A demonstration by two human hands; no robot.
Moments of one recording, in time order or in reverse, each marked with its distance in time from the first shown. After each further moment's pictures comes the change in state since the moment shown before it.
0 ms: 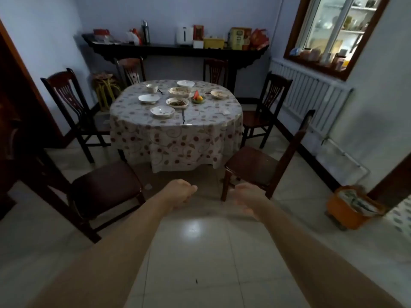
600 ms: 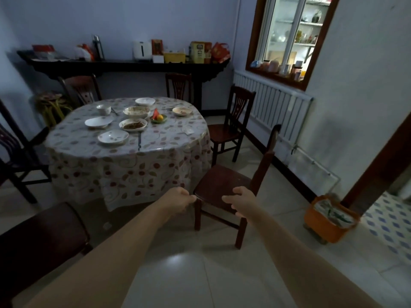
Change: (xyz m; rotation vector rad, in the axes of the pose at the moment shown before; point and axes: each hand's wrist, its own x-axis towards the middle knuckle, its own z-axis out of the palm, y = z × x) left_hand 0.175 0.132 0.088 0.161 -0.093 0.101; right_hand 0.164 -0.046 -0.127 0.032 0.196 -0.052
